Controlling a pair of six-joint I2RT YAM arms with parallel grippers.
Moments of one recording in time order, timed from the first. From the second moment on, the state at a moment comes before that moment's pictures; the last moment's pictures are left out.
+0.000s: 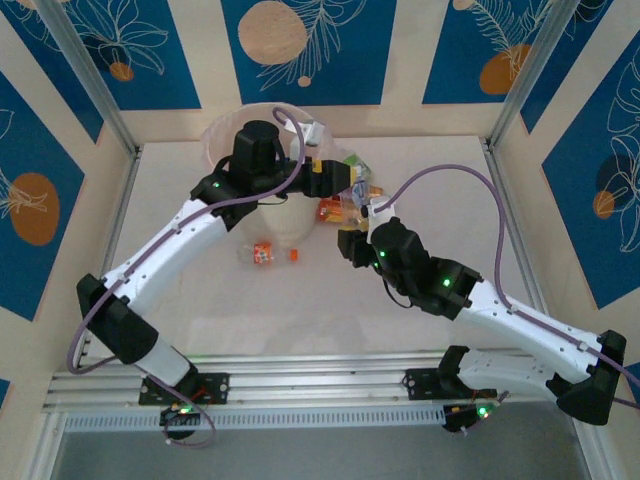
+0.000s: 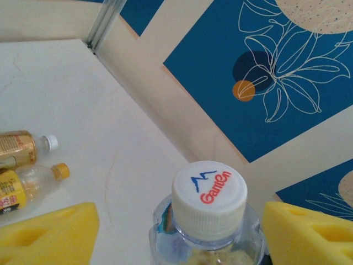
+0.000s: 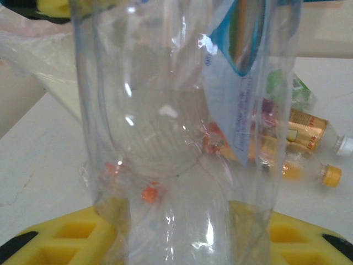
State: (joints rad) left arm -0.67 1.56 1.61 -0.35 0.54 -0.53; right arm 0.96 1.00 0.97 -0.42 0.45 0.42
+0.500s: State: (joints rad) left arm -0.67 1.59 1.63 -0.29 0.59 -0.58; right arm 0.96 1.02 0.97 -0.39 0.43 0.39
